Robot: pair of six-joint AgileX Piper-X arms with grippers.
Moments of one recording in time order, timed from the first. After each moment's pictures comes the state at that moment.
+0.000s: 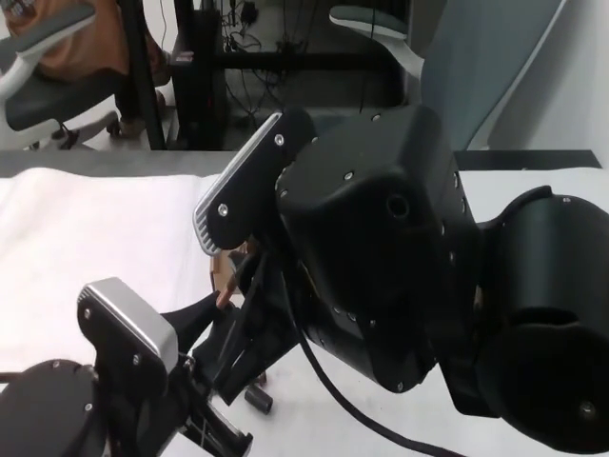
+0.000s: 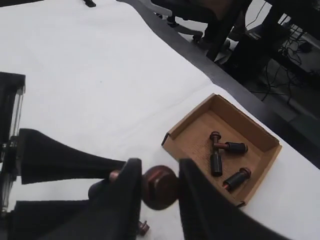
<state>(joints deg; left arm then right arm) -39.7 56.1 -5.5 -39.0 -7.2 9.5 62.9 79.0 -59.0 16.6 22.3 -4.0</state>
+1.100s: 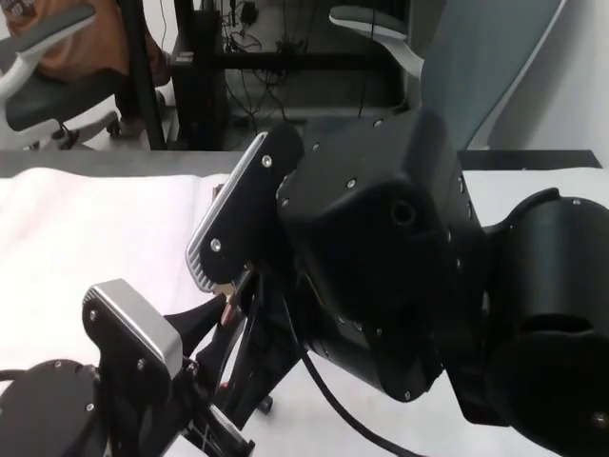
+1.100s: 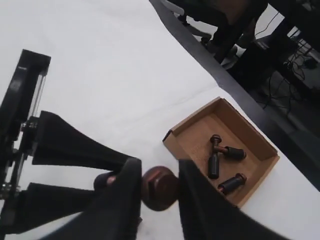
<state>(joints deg) -39.7 56.1 -5.5 -38.4 -6.2 10.7 63.0 78.2 -59.0 17.7 21.3 -10.8</state>
